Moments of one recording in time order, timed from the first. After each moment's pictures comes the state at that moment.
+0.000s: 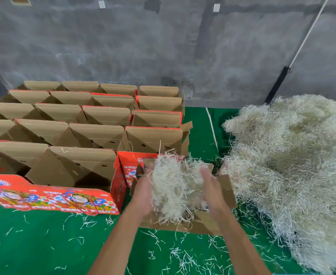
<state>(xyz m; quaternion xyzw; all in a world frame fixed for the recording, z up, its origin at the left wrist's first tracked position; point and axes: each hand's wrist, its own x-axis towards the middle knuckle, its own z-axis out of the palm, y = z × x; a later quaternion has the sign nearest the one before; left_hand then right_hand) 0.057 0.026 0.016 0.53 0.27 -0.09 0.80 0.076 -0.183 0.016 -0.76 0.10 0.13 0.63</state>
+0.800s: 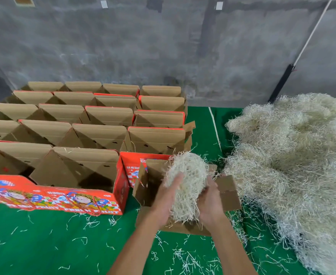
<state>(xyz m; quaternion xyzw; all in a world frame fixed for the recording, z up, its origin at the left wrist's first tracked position) 0.034 -0.017 0.019 0.63 0.15 -0.13 0.75 0.064 -0.158 0.007 -0.56 0.25 0.11 0.78</state>
